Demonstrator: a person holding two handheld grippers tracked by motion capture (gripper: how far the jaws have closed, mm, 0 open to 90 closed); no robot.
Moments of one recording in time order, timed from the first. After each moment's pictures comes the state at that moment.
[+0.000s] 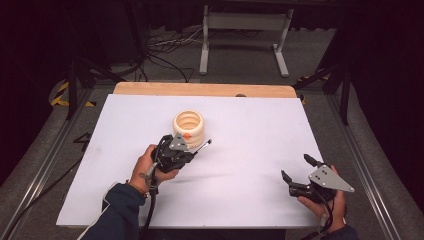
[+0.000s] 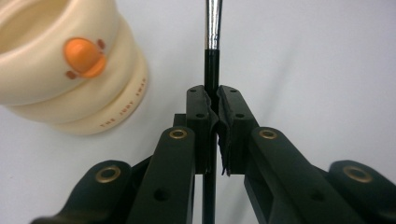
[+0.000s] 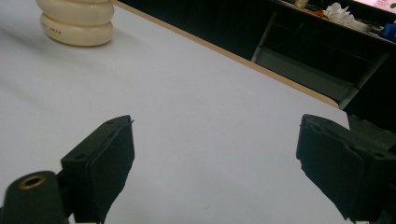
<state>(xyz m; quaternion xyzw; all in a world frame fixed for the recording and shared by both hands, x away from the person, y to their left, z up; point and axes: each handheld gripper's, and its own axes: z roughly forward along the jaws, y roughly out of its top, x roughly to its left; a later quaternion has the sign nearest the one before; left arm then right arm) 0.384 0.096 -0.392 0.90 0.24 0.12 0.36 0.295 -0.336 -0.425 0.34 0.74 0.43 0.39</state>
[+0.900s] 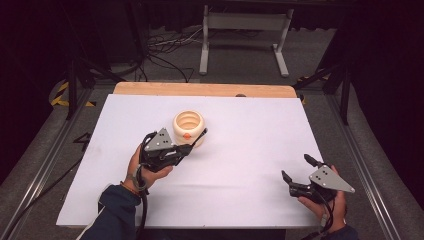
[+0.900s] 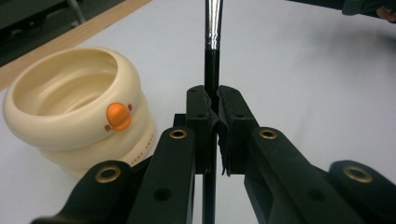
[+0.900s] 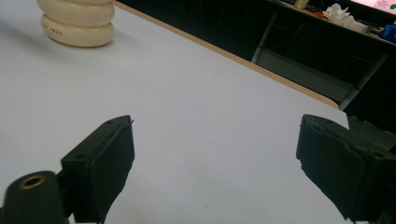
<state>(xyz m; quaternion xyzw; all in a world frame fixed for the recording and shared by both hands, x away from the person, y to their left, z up) 0.374 0.121 -0.375 0.84 0.21 0.14 0.48 0.294 -0.336 -0.425 0.34 0.74 0.43 0.39</state>
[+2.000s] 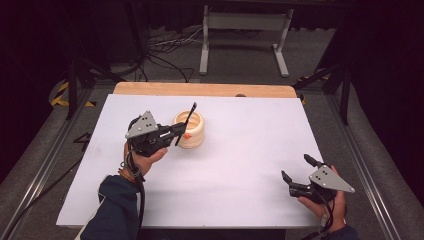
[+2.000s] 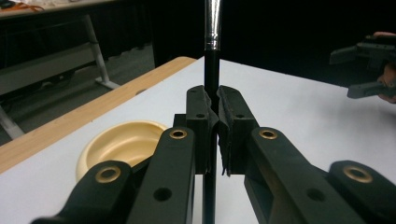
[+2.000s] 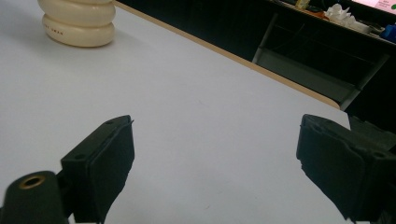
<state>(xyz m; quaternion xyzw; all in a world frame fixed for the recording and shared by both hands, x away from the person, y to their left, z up) 0.396 0.140 -0.353 0.76 0.22 0.18 0.59 0.294 -0.336 -0.426 0.34 0.74 0.43 0.39</state>
